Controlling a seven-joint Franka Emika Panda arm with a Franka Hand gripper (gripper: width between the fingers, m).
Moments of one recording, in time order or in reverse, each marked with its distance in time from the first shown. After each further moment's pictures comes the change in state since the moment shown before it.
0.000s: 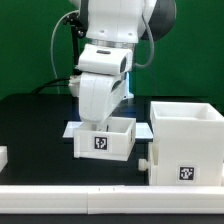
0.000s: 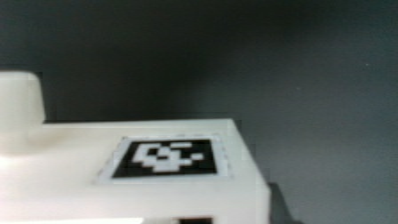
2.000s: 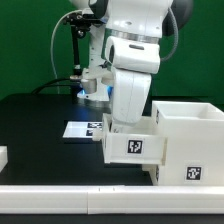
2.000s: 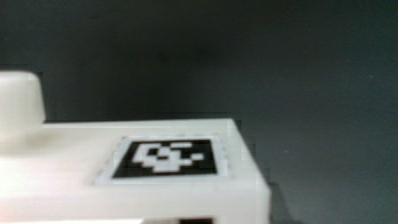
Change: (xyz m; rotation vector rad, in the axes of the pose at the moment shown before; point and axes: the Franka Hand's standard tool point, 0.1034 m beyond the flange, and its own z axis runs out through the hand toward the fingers) arm 0.028 0.036 -0.017 0.005 -0.068 -0.271
